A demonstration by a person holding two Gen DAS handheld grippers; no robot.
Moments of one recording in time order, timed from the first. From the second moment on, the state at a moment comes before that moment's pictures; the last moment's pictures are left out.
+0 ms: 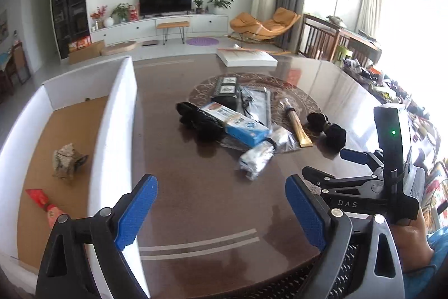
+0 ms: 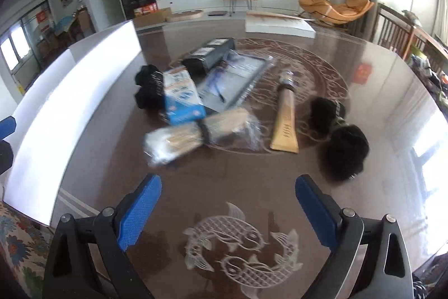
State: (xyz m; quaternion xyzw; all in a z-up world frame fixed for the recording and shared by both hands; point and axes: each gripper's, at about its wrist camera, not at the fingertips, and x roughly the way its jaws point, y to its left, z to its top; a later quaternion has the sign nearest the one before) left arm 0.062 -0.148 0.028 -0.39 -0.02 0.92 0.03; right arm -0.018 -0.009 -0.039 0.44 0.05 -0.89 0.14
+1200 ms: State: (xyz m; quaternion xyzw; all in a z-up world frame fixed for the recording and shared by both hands) left arm -0.008 -0.107 -0.087 -0.47 -0.01 0.88 -0.04; right arm -0.007 0.043 -0.094 0.45 0.06 -0.89 0.10
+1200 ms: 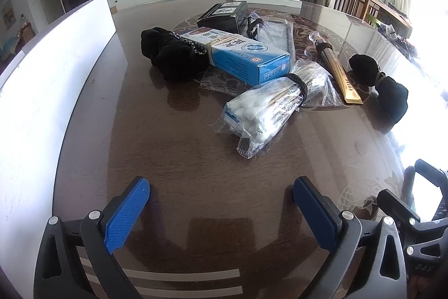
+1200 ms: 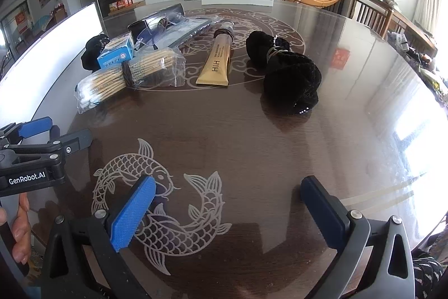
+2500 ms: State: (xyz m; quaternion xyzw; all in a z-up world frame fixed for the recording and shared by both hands) left arm -0.012 -0.107 -0.086 -0.48 -0.01 0.87 -0.04; right arm -0.004 0.044 -0.092 0.44 0.06 -0.89 0.11
